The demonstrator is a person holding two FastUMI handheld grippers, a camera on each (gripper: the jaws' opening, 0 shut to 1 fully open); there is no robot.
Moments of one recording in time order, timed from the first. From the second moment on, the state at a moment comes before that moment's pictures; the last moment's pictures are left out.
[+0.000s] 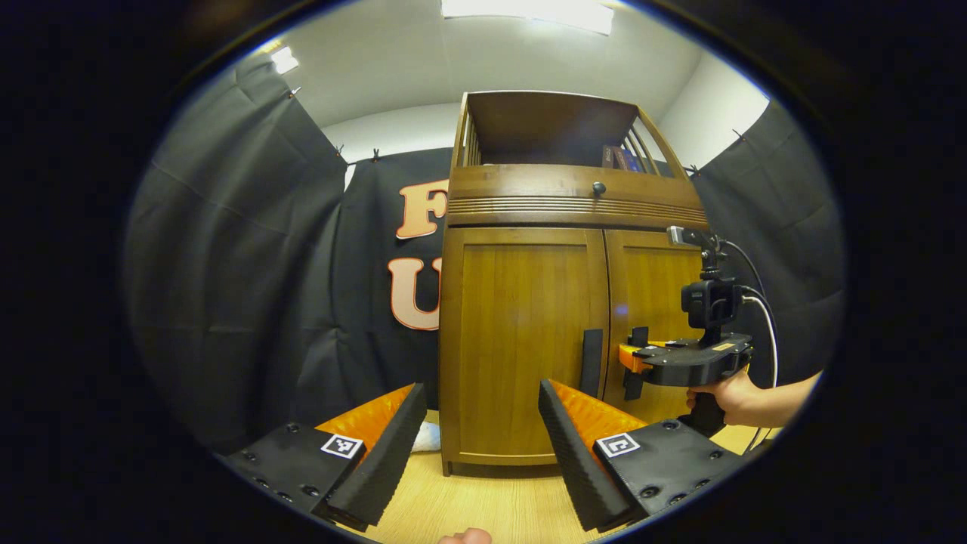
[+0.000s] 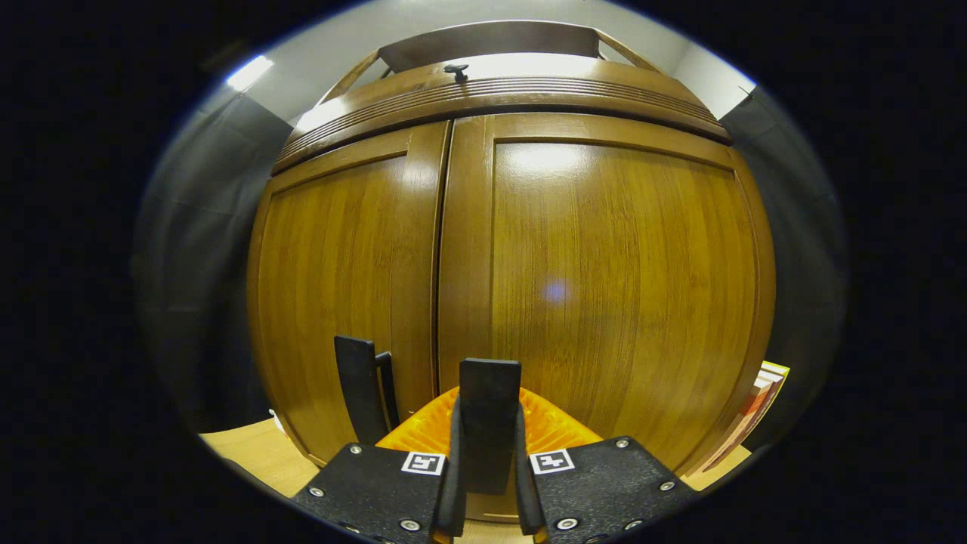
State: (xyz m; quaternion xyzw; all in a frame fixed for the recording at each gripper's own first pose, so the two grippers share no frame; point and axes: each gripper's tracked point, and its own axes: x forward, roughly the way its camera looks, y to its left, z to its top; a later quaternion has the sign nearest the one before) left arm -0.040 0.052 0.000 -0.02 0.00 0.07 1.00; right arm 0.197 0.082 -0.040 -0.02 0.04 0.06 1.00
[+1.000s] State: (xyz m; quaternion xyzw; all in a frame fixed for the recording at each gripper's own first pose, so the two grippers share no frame) left arm -0.048 -0.042 0.011 0.00 0.00 0.02 1.00; right arm -0.001 -0.033 -0.024 -0.07 0.04 0.02 1.00
